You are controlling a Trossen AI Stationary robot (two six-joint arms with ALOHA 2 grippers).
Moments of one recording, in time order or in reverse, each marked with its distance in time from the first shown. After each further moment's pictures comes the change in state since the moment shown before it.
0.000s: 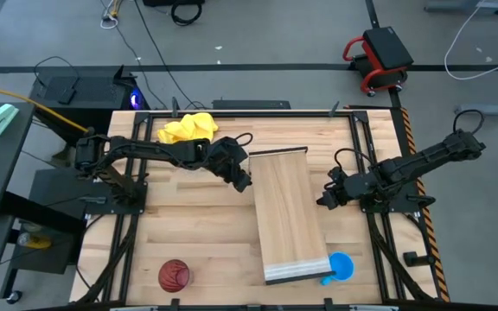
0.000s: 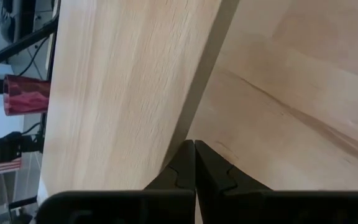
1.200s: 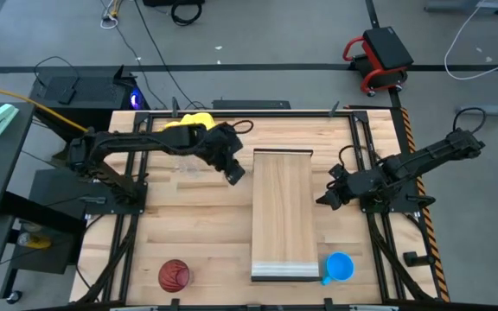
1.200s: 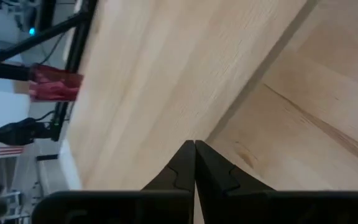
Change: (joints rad) left arm 0.026 -0.058 0.278 -0.536 -0.110 0.203; right arm 0.016 0.005 0.116 -0.076 0.000 -0.070
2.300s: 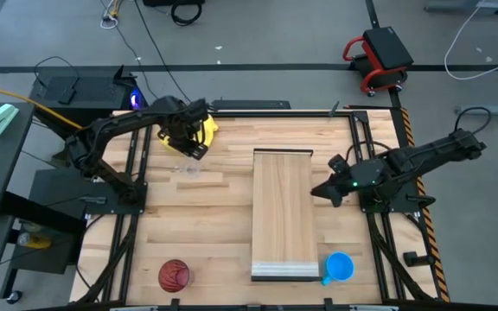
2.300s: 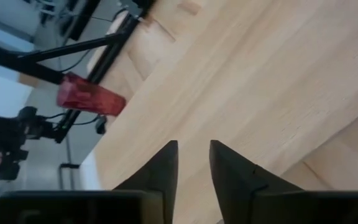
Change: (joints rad) left arm 0.434 -0.001 -0.130 -0.527 -0.081 0.165; right arm -0.041 0.076 0.164 -0.001 0.056 -0.248
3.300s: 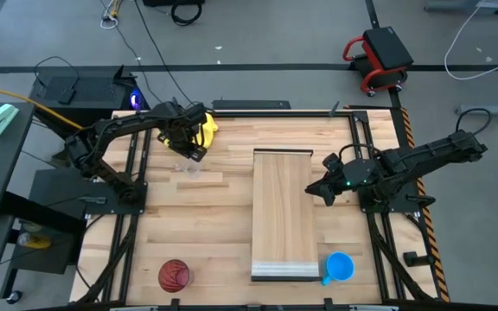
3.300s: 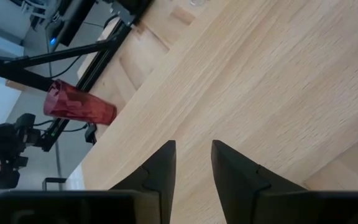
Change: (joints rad) left arm 0.023 0.000 -0.117 0.139 -0.034 -0.003; right arm -0.046 0.050 -0.001 0.043 0.000 -0.043
